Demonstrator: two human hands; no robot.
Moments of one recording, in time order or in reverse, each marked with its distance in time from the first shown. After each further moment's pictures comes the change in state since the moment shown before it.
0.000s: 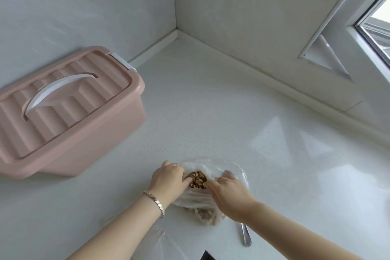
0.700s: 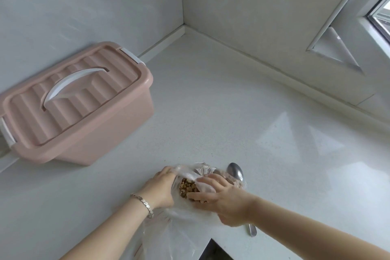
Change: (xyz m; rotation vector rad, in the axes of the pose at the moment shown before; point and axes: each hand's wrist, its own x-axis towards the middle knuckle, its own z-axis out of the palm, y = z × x) left_hand -0.035 -0.033 0.010 -0.075 -0.262 -0.015; right_hand -0.006 -0.004 0.019 -0.352 -0.112 -0.547
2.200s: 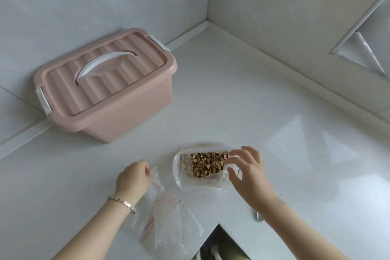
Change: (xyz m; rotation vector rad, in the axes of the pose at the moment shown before) left_hand -0.040 -0.074 0.023 -0.230 0.492 -0.392; right_hand -0.003 -0.022 -0.028 0.479 0.591 0.770
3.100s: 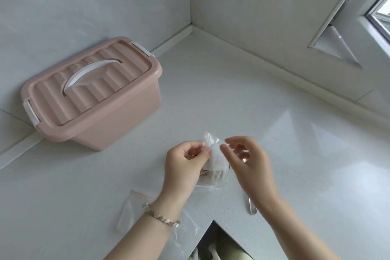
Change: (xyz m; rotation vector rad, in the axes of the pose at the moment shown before) left_hand -0.083 0.149 -0.045 -1.080 -0.022 0.117; right_hand -0.003 -0.054 -0.061 0.599 0.225 0.295
